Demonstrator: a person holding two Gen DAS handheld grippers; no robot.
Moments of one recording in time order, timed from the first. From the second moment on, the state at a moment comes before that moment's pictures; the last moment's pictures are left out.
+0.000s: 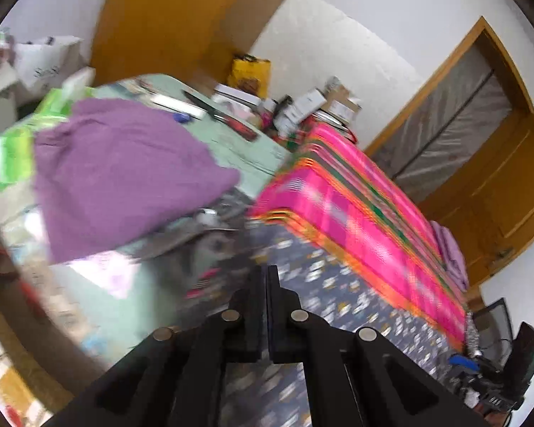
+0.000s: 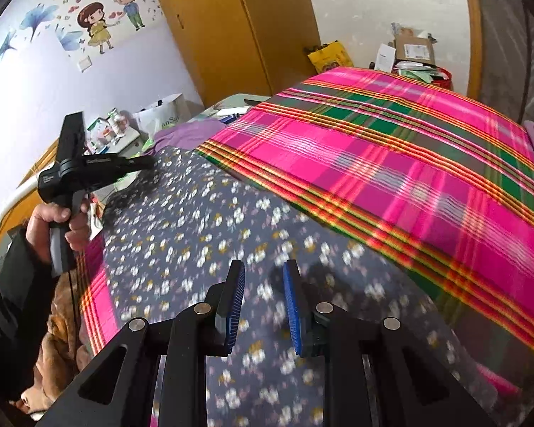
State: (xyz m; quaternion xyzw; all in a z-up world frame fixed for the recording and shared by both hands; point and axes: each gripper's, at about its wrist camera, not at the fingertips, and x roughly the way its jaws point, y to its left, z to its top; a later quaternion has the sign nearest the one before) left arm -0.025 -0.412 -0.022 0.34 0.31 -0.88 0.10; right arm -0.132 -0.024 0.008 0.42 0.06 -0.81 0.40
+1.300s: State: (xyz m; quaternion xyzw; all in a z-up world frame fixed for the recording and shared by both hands) left arm 0.056 -0.395 -0.039 0.32 0.38 -0.85 0.16; right arm -0.023 0.007 -0.003 0.38 0.12 -0.76 0.52
